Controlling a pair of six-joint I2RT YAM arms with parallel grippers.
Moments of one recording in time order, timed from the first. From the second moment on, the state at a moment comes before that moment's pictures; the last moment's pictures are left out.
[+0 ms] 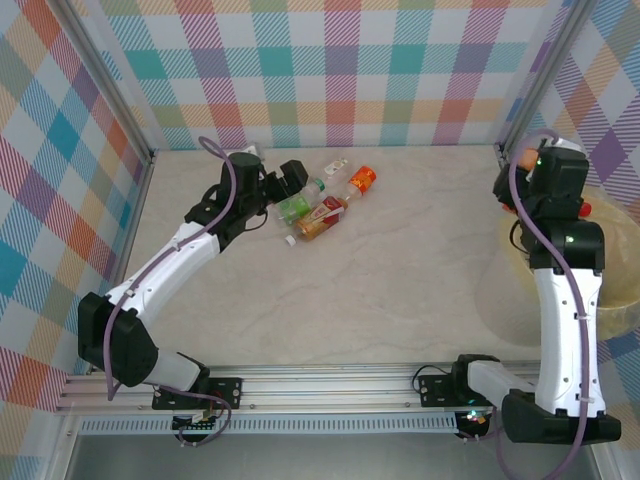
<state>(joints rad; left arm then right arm) -0.46 1.43 1.26 -0.29 -0.03 -0.76 -0.06 1.08 1.55 -0.99 0.29 0.26</state>
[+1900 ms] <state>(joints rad) -0.44 1.65 1.26 -0.43 0.07 -0.44 0.14 0.98 1.23 -0.57 -0.31 0.38</state>
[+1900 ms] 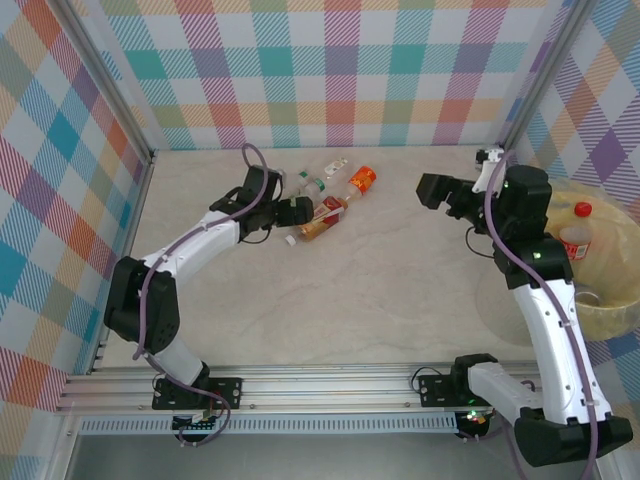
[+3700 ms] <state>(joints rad) -0.56 2.09 1.51 -0.45 -0.02 -0.15 0.20 0.99 1.17 -0.51 -0.22 0.41</state>
